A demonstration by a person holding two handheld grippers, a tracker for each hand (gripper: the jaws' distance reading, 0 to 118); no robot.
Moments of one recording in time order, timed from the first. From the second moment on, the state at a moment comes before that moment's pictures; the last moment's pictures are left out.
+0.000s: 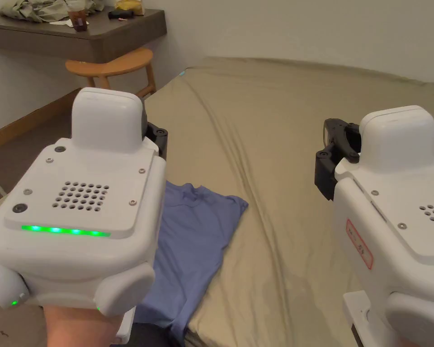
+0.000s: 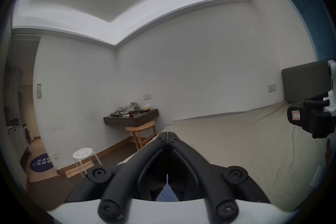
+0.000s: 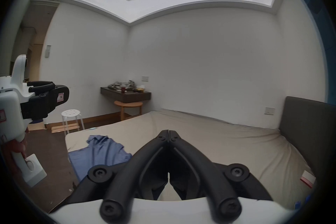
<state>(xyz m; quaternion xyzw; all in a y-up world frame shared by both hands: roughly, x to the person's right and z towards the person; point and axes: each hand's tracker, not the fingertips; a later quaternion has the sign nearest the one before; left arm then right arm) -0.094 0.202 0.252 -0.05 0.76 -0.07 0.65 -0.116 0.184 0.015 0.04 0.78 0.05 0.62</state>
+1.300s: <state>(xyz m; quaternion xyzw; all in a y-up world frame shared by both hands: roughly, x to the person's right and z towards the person) -0.355 -0.057 0.375 -0.29 0.68 0.31 0.60 -0.209 0.115 0.044 0.00 0.78 0.19 0.60</state>
